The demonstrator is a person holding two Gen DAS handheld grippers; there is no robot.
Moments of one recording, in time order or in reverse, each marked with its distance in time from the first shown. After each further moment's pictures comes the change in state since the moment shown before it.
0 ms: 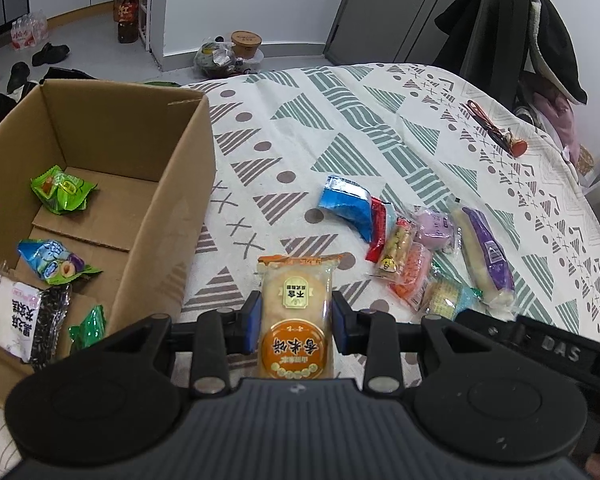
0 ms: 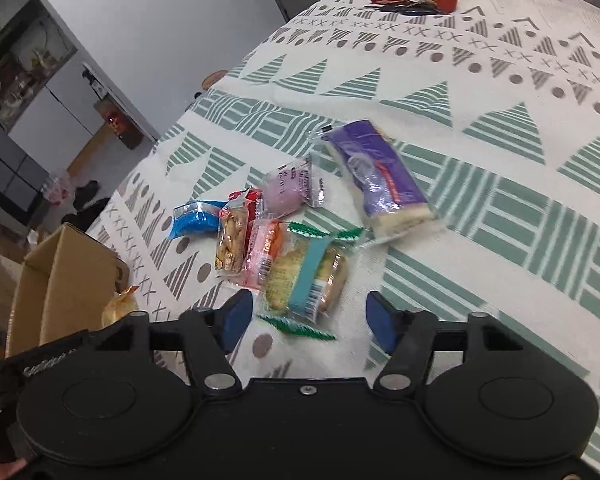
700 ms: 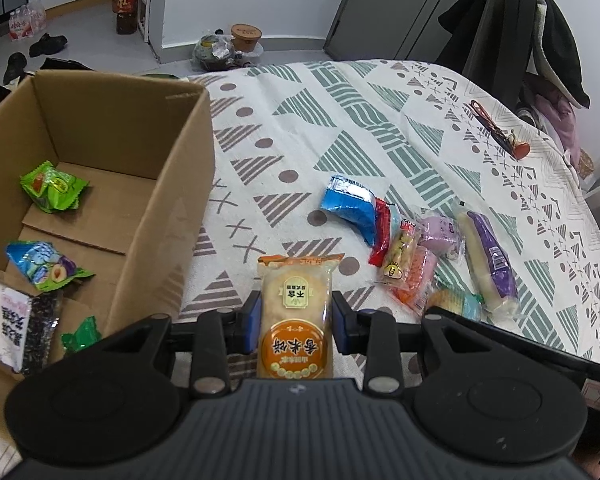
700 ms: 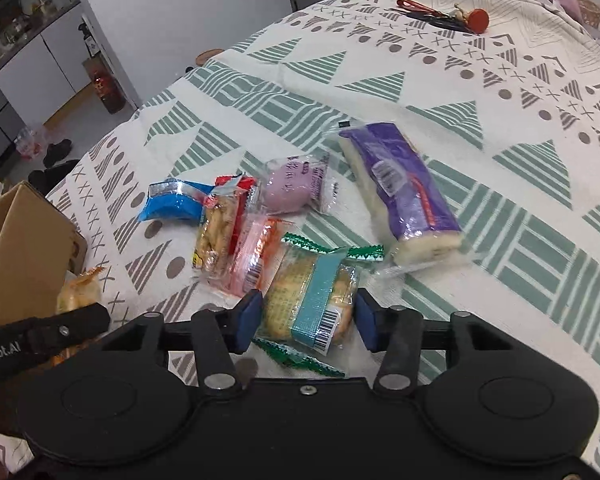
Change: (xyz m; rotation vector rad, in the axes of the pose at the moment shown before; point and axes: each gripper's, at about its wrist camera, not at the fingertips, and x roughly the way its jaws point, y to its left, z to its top) left arm 0.006 0.004 0.005 -0.014 0.012 -0.012; right arm 0.032 0.024 -0.001 -0.156 0.006 -0.128
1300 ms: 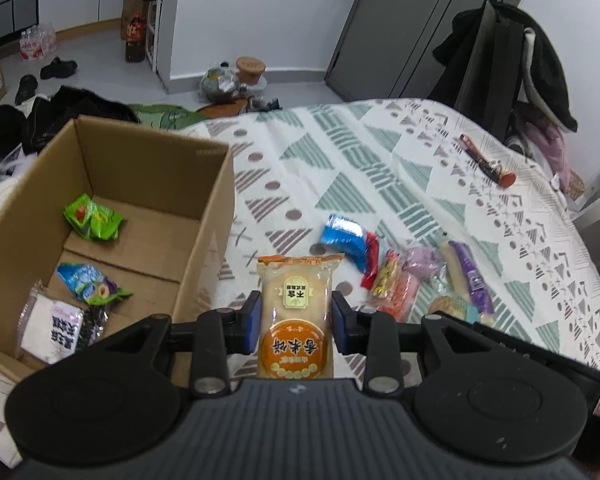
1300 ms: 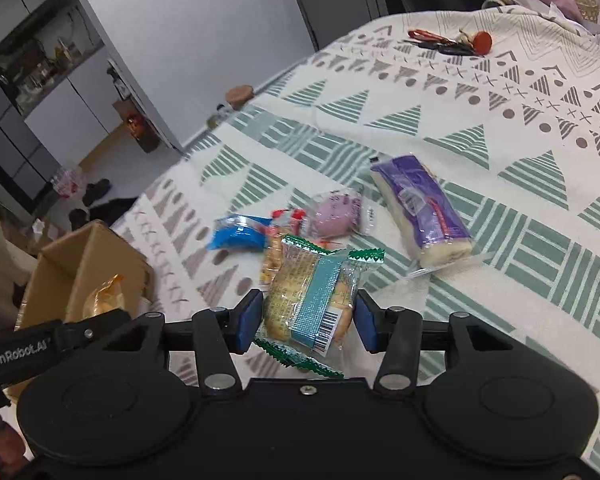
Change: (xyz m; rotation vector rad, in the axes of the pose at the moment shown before) left arm -0.051 0.002 0.004 -0.003 -0.094 0.000; right arm -0.051 0.006 -0.002 0.071 -0.093 0.142
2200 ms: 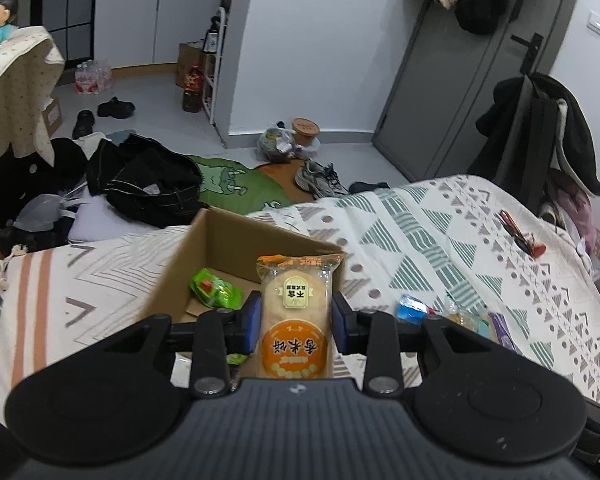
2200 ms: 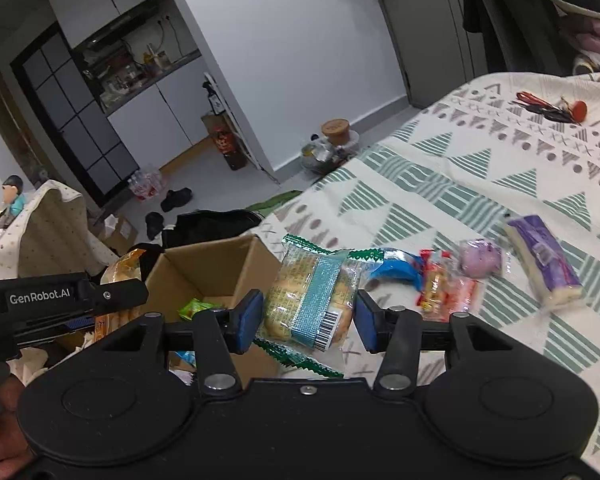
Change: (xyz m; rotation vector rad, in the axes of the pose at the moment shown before) left arm -0.080 0.069 0.034 -0.064 -0.154 0.117; right arm -0.036 0.091 -0.003 -0.140 -0.106 0.197
